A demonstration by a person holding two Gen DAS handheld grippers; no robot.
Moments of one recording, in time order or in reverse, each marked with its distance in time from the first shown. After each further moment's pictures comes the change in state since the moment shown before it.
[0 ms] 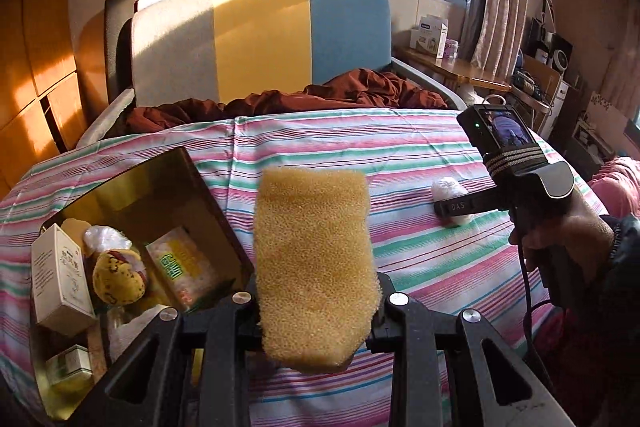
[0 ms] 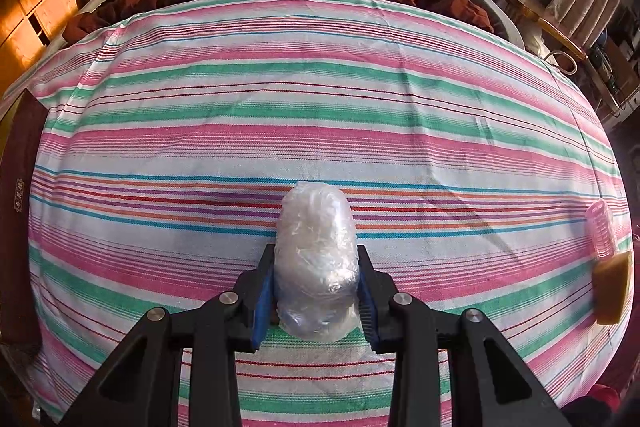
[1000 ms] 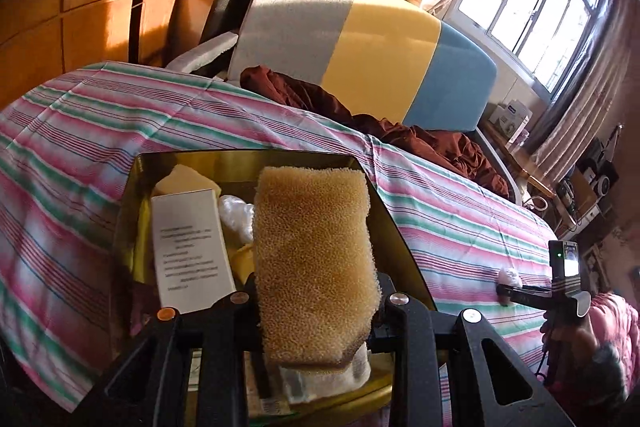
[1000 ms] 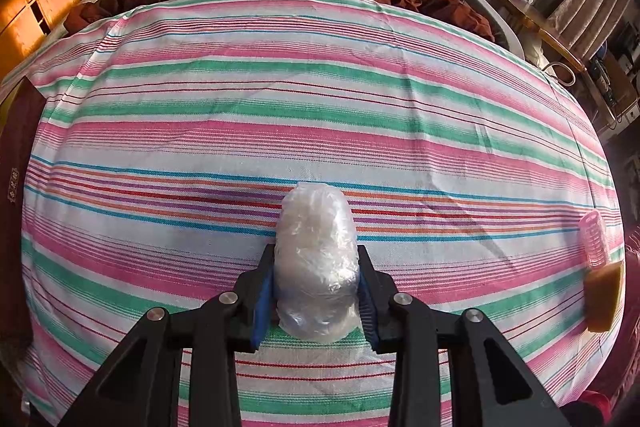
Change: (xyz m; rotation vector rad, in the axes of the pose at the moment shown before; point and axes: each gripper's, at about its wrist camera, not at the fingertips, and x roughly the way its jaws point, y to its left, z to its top) left arm -0.022 0.191 0.004 -0.440 0.004 0.030; right arm 0.001 0.003 0.002 -0.031 -0.001 -0.026
